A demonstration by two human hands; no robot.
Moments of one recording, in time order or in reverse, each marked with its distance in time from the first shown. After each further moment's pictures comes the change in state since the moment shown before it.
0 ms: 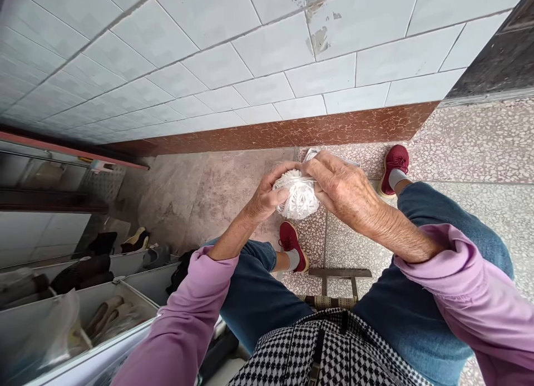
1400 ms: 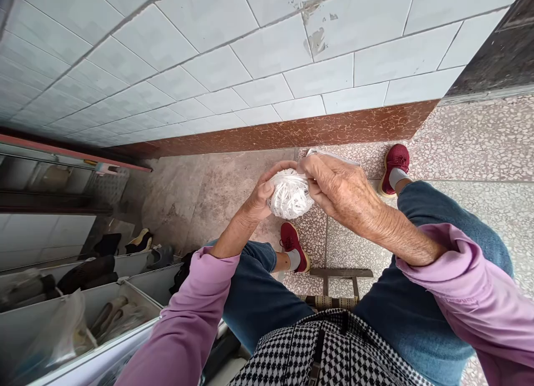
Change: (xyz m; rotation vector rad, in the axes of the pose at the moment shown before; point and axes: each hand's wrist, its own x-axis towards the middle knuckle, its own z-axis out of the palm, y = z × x) left_hand -0.001 -0.002 -0.001 -0.188 0.060 -0.128; right_hand 0.003 -0.010 -0.006 0.134 0.036 0.047
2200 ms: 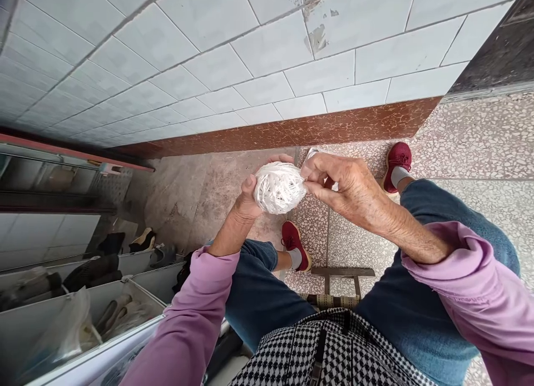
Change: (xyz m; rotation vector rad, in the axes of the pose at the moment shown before) left_hand -0.001 0.018 -0.001 -0.031 0.031 0.004; right_hand 0.003 0.002 -0.006 0.328 -0.018 0.140
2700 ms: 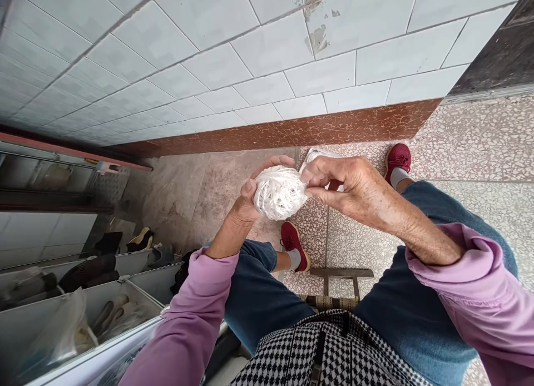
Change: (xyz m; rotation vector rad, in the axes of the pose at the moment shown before) left_hand -0.004 0.005 0.003 0.014 -0.021 -0.003; right_hand 0.001 0.001 -0.011 0.139 -0.104 0.031
